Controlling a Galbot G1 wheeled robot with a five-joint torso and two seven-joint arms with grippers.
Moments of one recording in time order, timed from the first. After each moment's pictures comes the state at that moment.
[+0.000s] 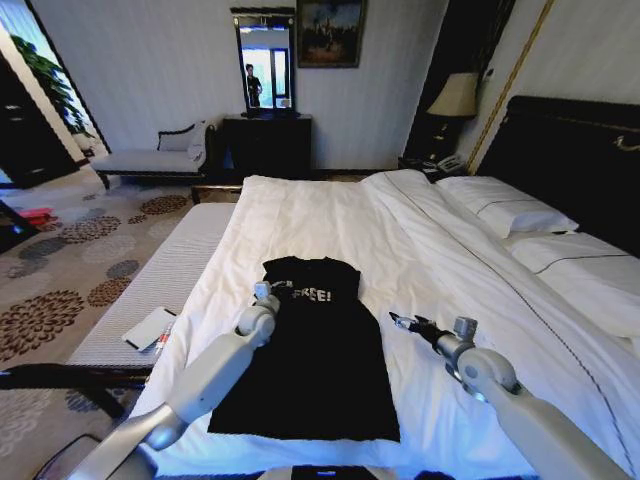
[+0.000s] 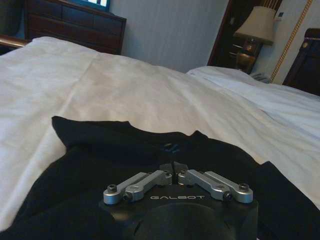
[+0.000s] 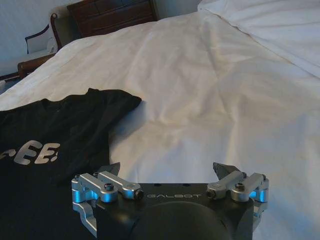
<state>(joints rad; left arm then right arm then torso) 0.64 -1.21 0.17 -1.44 -0.87 0.21 -0.32 -1.32 0.79 0.49 1.85 1.07 -0.38 0.15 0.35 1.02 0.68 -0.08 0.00</state>
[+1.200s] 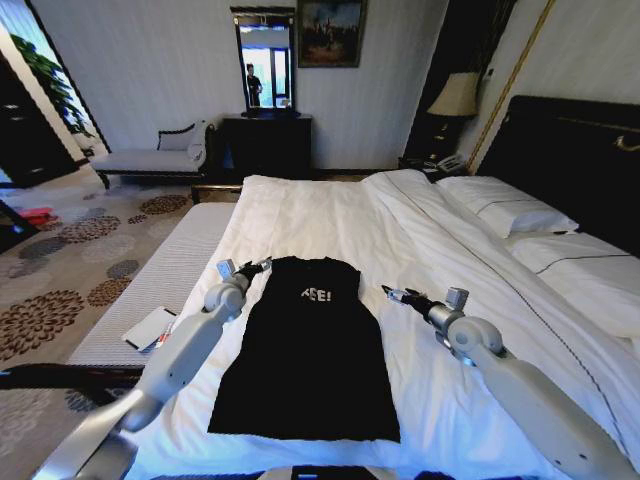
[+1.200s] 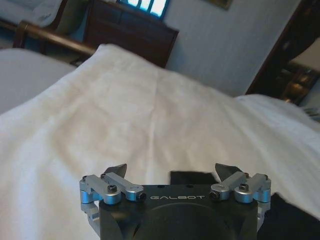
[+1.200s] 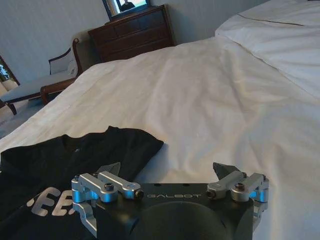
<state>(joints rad) 0.52 -1.10 0.01 -1.30 -1.09 0.27 -0.27 -1.07 0.75 0.35 1.78 1.15 -0.38 0.16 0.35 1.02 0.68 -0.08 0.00</state>
